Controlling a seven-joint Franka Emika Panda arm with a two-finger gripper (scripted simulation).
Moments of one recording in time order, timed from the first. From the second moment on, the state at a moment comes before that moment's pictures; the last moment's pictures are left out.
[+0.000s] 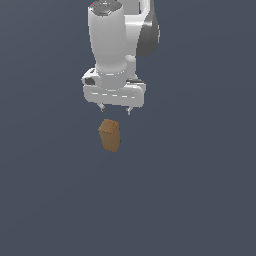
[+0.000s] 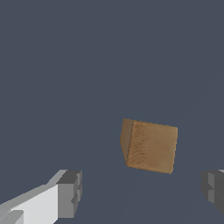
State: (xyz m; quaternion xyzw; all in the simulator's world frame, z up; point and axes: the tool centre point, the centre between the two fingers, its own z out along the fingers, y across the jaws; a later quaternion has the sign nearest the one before) arm -0.051 -0.046 0.267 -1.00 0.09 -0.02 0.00
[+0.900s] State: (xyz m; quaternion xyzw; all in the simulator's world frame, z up) arm -0.059 -0.084 0.190 -0.99 0.16 0.00 0.00
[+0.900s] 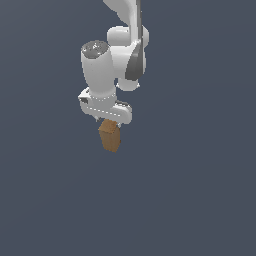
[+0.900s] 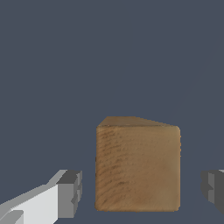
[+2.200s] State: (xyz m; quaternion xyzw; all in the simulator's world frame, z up) arm -0.060 -0.084 0.144 -0.99 0.17 0.00 0.00
